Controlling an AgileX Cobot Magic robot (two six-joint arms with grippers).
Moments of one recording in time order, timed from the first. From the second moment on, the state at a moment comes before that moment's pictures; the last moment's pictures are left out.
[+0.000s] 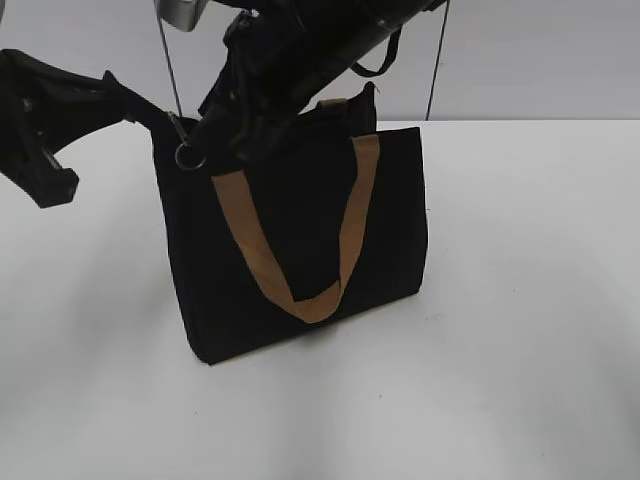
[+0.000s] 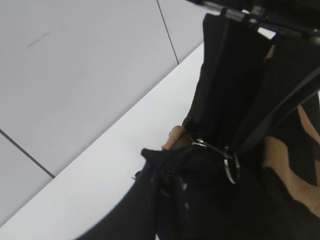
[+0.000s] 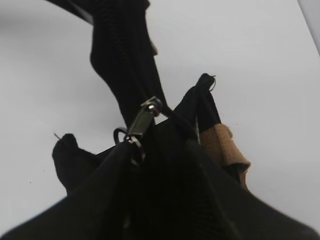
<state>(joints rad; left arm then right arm) -0.28 1.19 -0.66 -1.73 0.31 2.37 0.59 1.92 -1.60 0.71 0.74 -1.25</state>
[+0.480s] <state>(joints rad) -0.28 1.19 -0.66 -1.73 0.33 2.37 0.59 1.94 -1.60 0.72 0.73 -1.25</state>
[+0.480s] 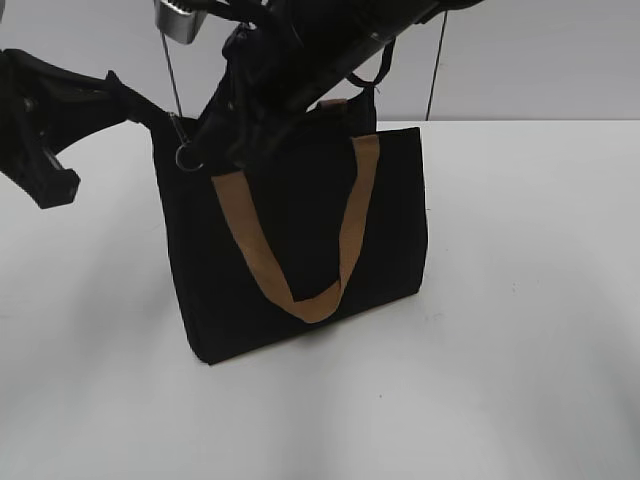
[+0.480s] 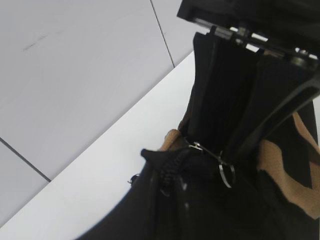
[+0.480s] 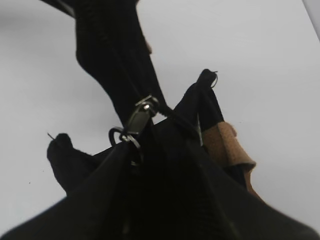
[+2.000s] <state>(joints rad) -0.28 1.19 -0.66 -1.73 0.23 2.37 0.65 1.94 -1.60 0.63 0.71 -1.17</state>
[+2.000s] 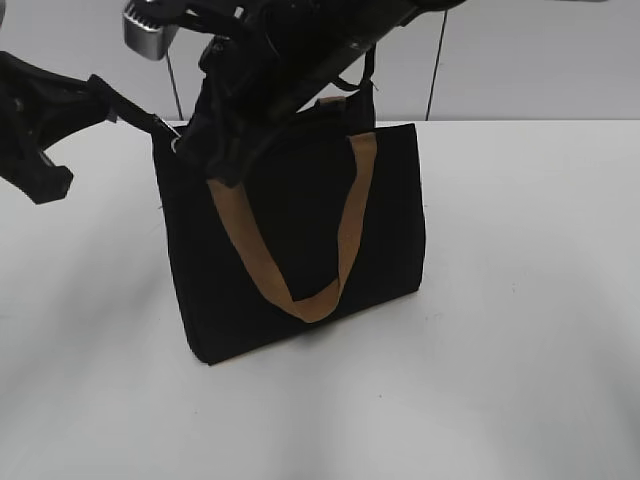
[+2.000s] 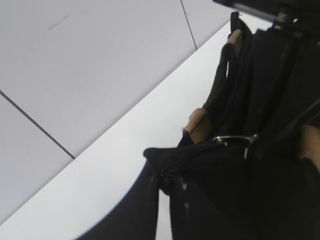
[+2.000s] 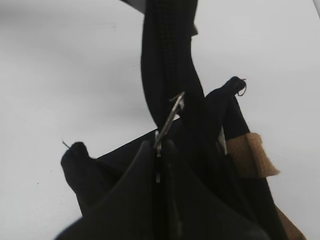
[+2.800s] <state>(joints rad) -0.28 1.19 -0.66 -1.73 0.21 2.37 0.65 1.93 -1.60 0.63 0.75 -1.12</state>
